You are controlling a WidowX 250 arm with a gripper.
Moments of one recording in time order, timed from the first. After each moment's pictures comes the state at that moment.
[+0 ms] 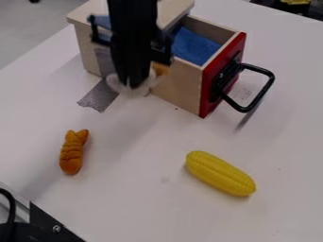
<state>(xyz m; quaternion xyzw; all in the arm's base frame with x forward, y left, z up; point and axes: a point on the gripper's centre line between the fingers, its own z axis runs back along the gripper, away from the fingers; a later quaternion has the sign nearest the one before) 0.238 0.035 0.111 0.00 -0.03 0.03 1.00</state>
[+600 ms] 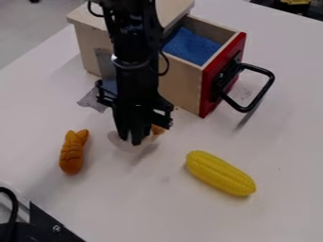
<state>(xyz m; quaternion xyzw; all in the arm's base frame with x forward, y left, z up) 0.221 0.023 0.044 0.00 0.03 0.03 1.00</state>
